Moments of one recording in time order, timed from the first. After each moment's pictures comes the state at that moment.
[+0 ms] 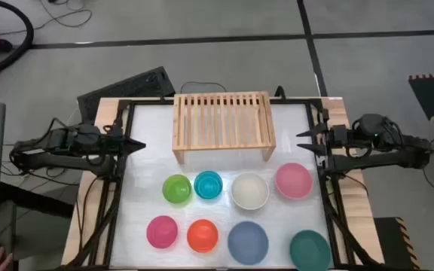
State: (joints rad) left arm 0.00 0.39 0.78 -0.83 -0.22 -0.17; right arm 0.00 0.39 0.79 -0.42 0.00 -0.19
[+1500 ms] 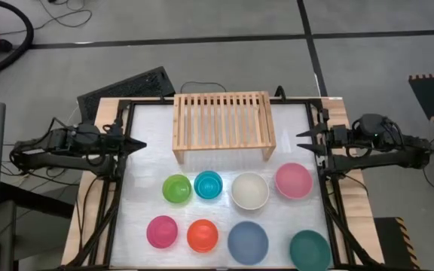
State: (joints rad) left arm 0.00 0.40 0.78 -0.77 -0.22 -0.17; right arm 0.00 0.39 0.79 -0.42 0.00 -0.19
